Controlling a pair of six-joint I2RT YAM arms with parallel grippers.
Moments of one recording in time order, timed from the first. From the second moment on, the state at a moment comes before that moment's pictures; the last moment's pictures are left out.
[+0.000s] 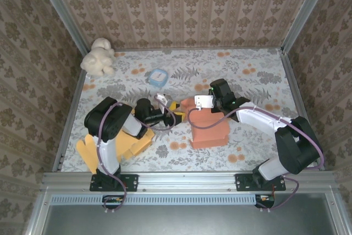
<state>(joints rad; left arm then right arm) -0.54 1.94 0.52 1.20 0.76 -0.17 0.49 1.49 0.88 -0.17 0.20 -1.23</state>
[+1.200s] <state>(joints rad) -0.73 1.95 0.53 1.20 0.35 -0.13 0.53 1.51 0.79 0.05 0.30 -1.28</state>
